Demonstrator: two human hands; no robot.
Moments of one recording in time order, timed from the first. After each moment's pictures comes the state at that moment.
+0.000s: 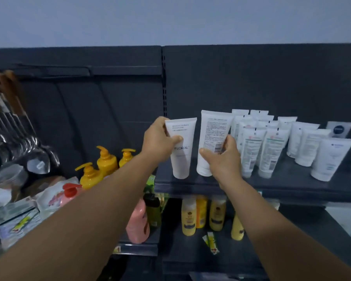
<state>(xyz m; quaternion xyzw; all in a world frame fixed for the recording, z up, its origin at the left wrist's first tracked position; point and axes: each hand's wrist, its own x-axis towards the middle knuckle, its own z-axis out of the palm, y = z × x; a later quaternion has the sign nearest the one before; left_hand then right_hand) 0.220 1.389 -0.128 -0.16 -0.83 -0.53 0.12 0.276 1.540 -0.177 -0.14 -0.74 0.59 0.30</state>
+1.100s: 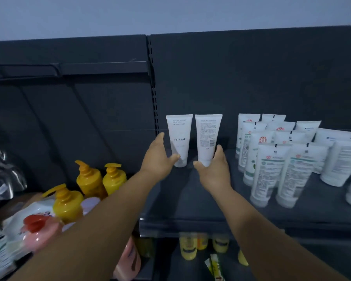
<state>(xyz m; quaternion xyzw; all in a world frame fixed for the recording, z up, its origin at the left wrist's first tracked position) 0.094 1.440 -0.181 -0.15 -0.90 -0.40 0.04 0.137 1.584 -0.228 -0.20 -0.82 0.48 0.23</state>
